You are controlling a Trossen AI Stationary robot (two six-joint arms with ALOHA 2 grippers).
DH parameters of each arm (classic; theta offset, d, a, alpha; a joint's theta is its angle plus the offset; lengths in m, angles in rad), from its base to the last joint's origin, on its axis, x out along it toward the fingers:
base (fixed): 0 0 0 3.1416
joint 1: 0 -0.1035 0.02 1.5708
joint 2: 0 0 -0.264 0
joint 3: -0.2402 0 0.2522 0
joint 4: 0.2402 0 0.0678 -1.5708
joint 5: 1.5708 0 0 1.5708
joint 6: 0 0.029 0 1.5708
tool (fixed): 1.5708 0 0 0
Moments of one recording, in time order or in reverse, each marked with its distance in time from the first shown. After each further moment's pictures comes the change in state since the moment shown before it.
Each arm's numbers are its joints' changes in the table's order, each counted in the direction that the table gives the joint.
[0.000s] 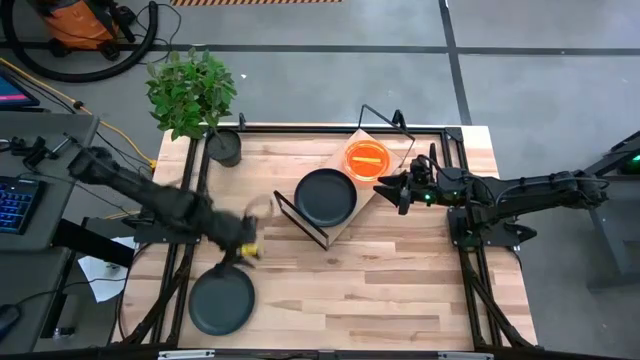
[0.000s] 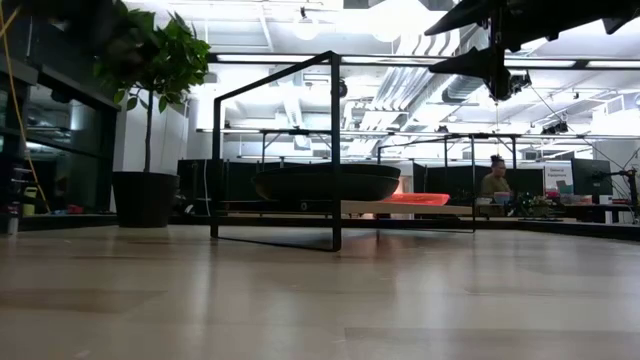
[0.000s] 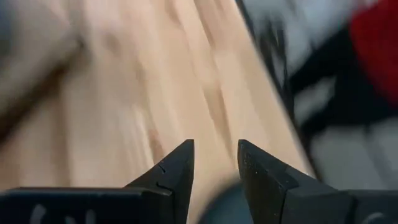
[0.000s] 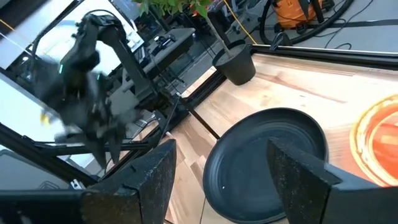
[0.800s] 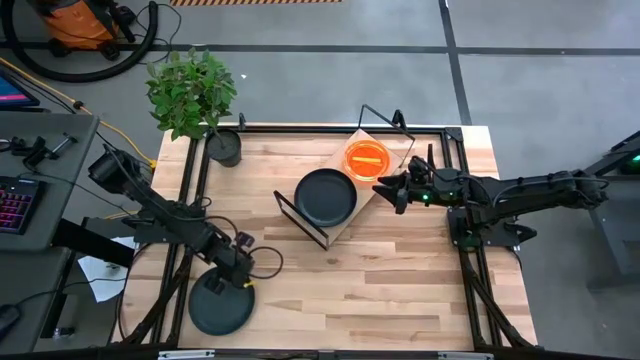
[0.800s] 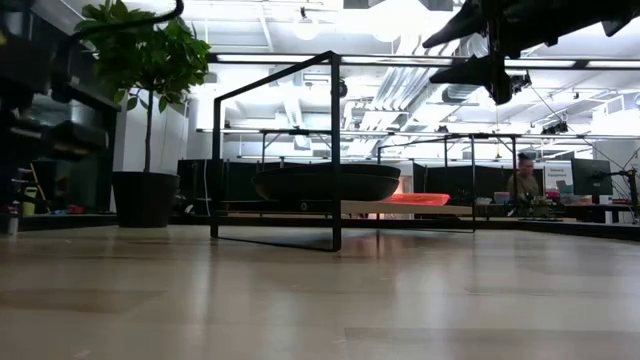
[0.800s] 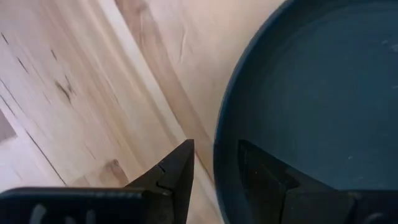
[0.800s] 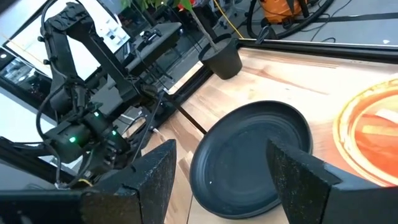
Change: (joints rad) left arm 0.232 0.332 0.117 0.082 -0.140 0.128; right arm 0.000 0.020 -0.001 0.034 0.026 0.019
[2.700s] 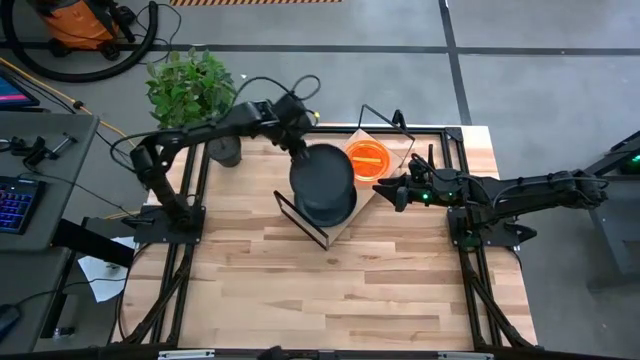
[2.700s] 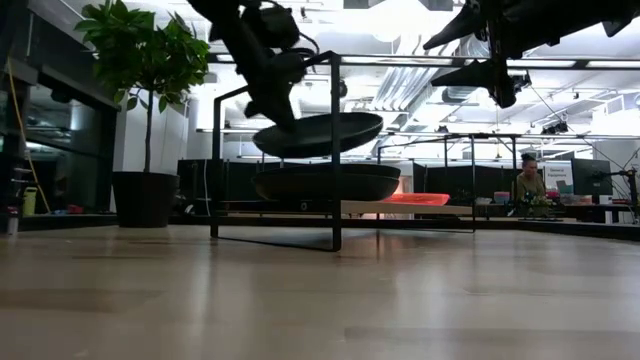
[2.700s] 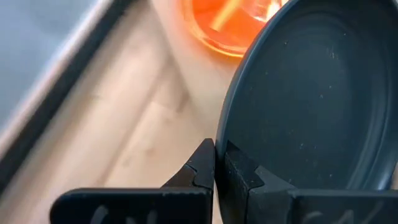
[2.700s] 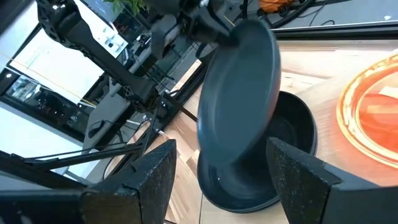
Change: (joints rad) left arm -1.123 0.363 -0.878 0.225 0.132 0.126; right arm 0.000 0.000 0.000 0.015 0.000 0.113
